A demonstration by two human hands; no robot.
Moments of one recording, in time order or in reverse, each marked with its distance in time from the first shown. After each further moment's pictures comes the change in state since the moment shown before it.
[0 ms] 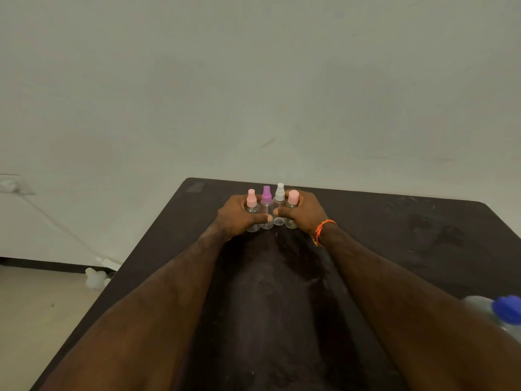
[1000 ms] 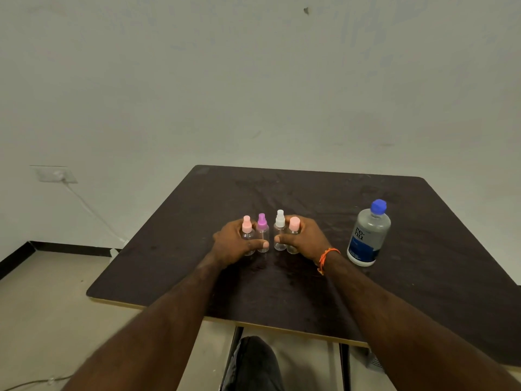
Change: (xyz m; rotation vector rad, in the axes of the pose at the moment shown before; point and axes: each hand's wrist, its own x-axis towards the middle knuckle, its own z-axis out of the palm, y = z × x) left_hand -0.232 0.039 0.076 0.069 0.083 -0.044; right_hand -0.246 0.006 -0.042 0.100 -0.083 -0.024
